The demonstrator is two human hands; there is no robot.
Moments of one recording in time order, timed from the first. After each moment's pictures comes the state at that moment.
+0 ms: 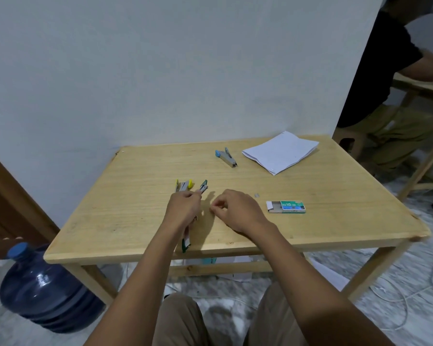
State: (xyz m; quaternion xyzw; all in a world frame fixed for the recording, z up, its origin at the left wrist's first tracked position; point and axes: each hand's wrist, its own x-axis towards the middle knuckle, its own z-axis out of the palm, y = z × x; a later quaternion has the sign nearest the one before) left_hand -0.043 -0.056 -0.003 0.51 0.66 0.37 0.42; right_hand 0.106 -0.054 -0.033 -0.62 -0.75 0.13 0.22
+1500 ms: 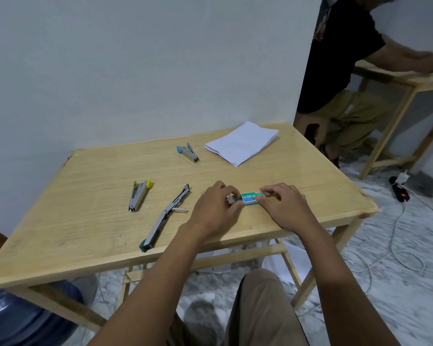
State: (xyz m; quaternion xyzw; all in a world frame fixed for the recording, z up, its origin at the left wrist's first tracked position) left_hand 0.080 -0.059 -0.034 0.83 0.46 0.22 0.20; right_hand 0.270 -0.108 -0.044 -0.74 -0.58 0.13 0.31
